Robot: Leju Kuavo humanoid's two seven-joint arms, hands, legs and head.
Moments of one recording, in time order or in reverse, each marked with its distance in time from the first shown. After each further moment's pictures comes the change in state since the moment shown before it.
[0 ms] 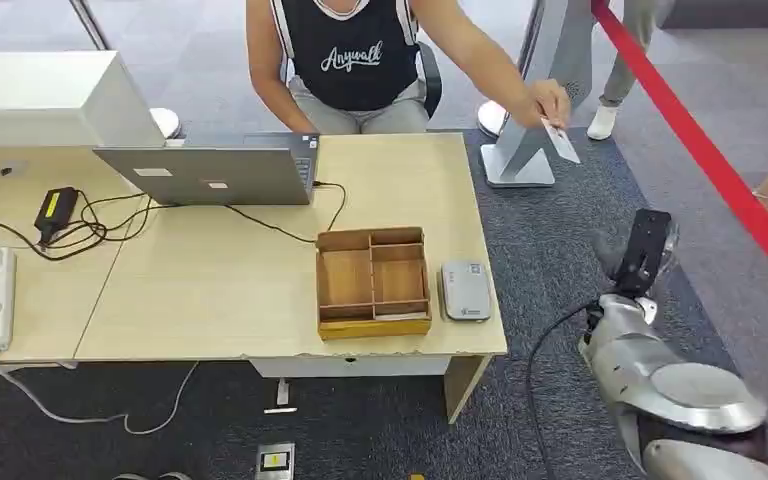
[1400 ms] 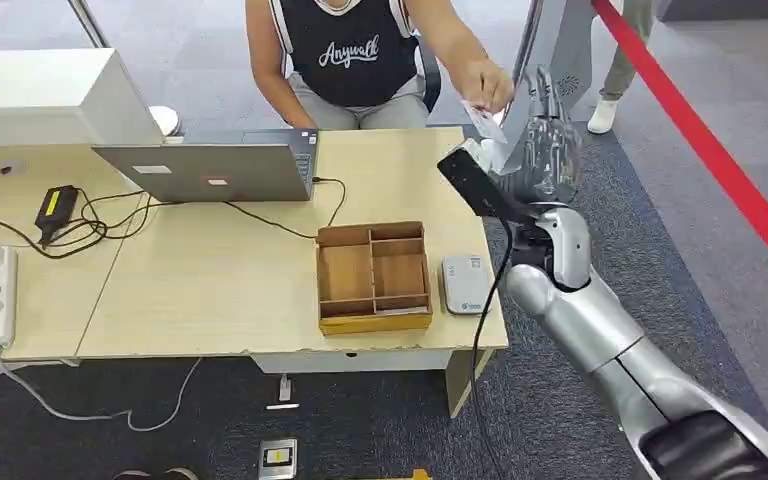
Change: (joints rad) left arm -0.022 0.001 -0.009 -0.001 -0.013 -0.004 -0.034; right arm -0.101 -0.005 1.669 -0.537 0.394 0.053 0.208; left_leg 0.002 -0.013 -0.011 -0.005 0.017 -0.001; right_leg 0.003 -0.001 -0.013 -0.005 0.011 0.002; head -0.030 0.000
